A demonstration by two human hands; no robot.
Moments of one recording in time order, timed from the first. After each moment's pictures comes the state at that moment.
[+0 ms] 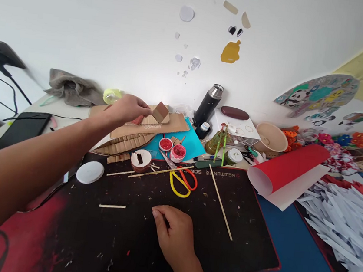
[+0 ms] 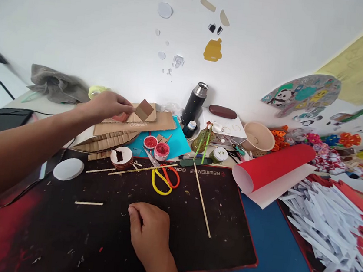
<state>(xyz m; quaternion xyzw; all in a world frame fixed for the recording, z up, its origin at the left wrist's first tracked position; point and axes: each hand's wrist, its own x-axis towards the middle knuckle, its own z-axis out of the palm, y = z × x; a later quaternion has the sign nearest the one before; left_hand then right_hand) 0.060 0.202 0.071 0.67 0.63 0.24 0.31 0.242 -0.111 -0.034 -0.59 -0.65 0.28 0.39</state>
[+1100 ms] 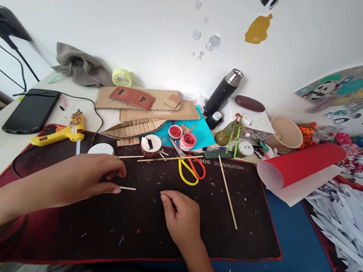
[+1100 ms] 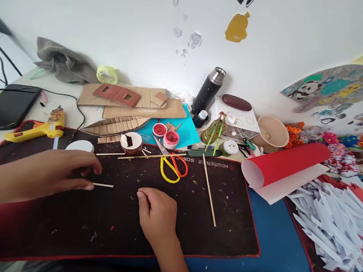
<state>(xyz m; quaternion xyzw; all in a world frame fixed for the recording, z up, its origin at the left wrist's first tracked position) -0.043 0.015 0.026 0.81 0.47 0.03 0.35 0.244 -0.110 -0.033 -0.60 -0.67 0.27 0.35</state>
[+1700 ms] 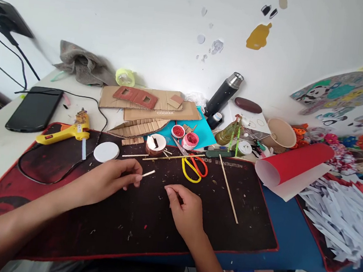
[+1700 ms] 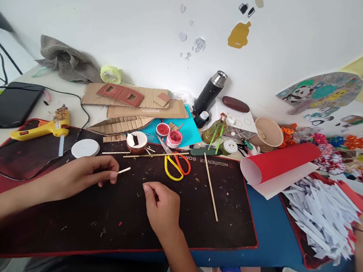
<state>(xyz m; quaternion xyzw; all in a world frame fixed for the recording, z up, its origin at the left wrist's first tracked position) -0.017 -0.002 0.003 0.72 0.43 0.12 0.53 0.236 -0.104 -0.024 -0.63 -0.60 0.32 0.36</state>
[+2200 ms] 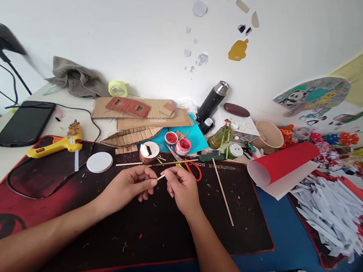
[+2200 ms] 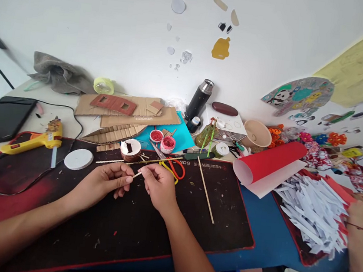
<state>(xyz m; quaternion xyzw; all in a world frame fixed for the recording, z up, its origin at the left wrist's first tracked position) 0.044 -0.014 -0.012 0.49 0.41 0.29 0.71 0.236 -0.043 -0.010 -0.53 -0.47 0.52 0.47</state>
